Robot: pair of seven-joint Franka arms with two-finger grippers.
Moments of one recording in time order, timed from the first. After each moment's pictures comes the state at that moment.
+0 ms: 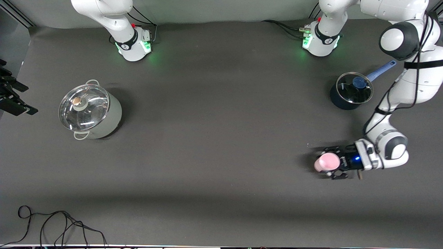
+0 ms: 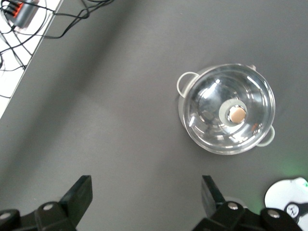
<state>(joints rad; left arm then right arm) 0.47 1.13 -0.40 -1.40 -1.21 1.76 2.55 0.00 0.02 -0.07 -1.47 0.04 1.49 0.94</state>
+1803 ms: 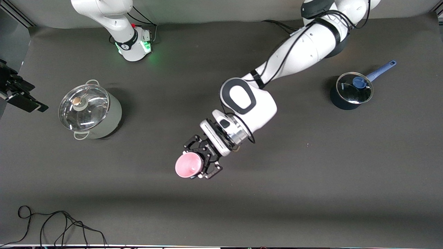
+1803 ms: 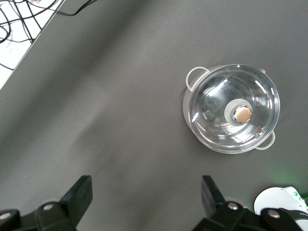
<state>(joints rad) -0.41 1.11 -0.88 -0.87 -1.24 3.28 2.00 0.01 0.03 -0.02 -1.45 0.04 1.48 0.84</state>
